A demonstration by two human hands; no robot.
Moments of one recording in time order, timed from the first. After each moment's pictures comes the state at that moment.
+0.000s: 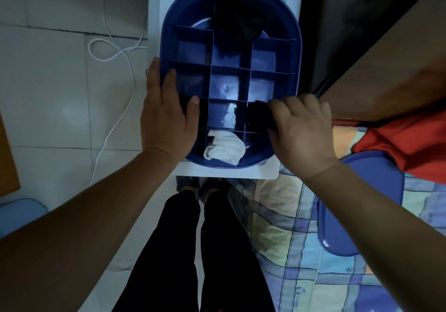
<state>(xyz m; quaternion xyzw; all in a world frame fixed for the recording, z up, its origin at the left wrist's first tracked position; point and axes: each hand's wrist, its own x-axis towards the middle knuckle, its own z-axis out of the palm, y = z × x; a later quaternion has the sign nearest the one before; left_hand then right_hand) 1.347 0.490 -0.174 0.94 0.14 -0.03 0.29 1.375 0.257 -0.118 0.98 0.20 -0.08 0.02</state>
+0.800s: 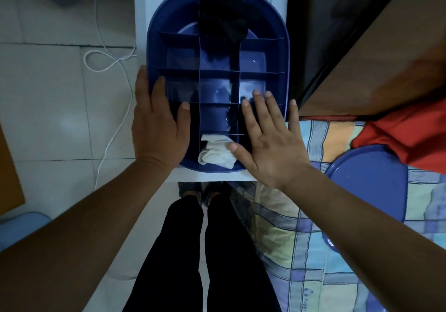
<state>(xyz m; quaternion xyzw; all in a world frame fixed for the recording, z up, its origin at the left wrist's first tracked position) 1.347 0.488 -0.174 0.95 0.15 -0.03 0.28 1.349 0.268 -0.143 0.95 0.21 -0.23 0.03</state>
